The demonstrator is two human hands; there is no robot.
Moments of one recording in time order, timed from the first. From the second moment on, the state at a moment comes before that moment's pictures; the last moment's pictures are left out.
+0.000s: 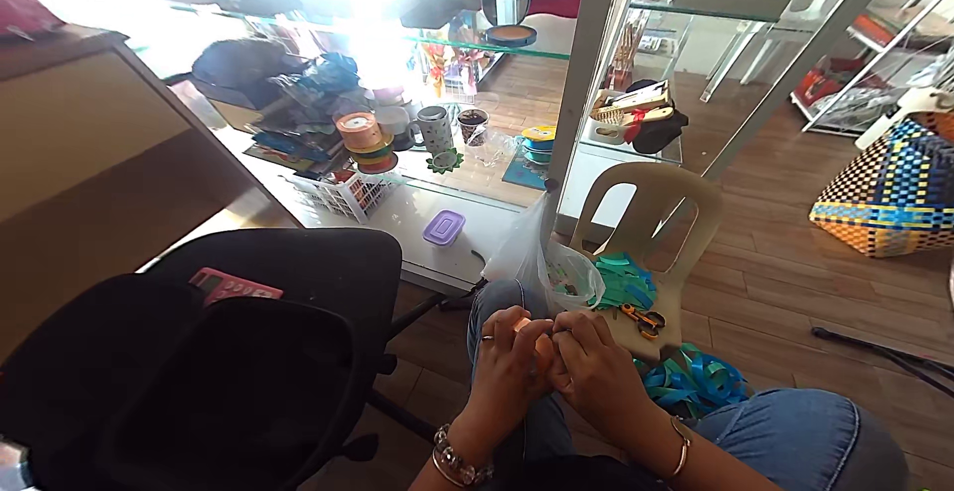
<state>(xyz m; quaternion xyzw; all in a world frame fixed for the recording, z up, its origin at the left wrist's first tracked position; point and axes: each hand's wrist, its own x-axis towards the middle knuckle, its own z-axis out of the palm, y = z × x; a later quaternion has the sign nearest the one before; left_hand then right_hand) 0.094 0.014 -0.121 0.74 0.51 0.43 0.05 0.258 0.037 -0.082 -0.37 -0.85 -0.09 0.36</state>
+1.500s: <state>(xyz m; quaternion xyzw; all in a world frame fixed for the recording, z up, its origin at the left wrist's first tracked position) 0.094 0.015 -0.136 0.77 0.45 0.45 -0.03 0.292 0.042 -0.082 -0.36 -0.83 0.04 0.42</state>
